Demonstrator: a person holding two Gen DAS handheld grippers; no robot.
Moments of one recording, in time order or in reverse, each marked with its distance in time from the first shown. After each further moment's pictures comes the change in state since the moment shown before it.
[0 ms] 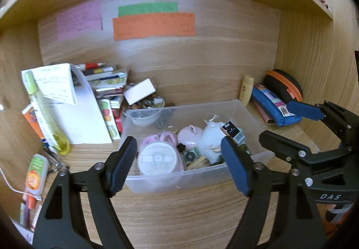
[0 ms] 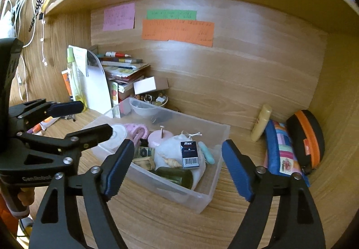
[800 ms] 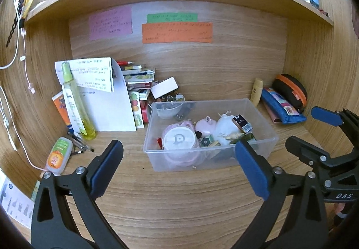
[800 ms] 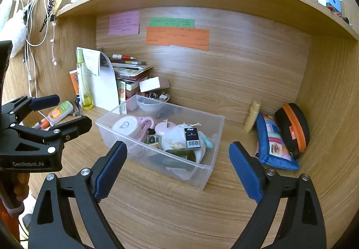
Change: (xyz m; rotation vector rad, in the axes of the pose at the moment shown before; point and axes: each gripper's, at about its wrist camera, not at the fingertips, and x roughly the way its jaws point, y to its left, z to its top) left arm -0.053 0.010 -0.026 -0.052 -0.028 0.095; right arm -0.049 0.014 -0.021 0.003 -0.021 -0.028
